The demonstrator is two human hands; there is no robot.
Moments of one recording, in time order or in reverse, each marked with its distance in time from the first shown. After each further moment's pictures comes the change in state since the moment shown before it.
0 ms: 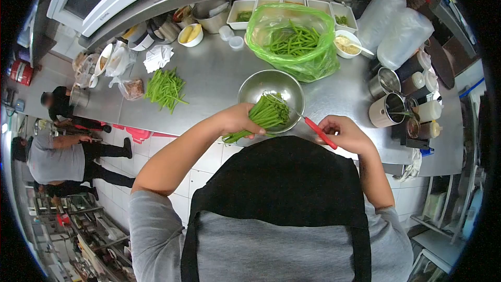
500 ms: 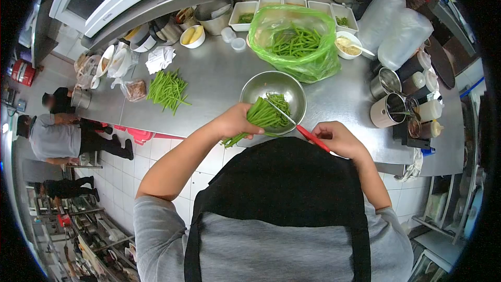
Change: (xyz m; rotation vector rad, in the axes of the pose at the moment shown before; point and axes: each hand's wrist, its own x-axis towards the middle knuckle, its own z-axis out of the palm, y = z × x) left_hand -0.009 -0.008 -0.003 0.082 0.077 0.108; right_hand 0.006 0.013 0.020 0.063 -0.070 -0.011
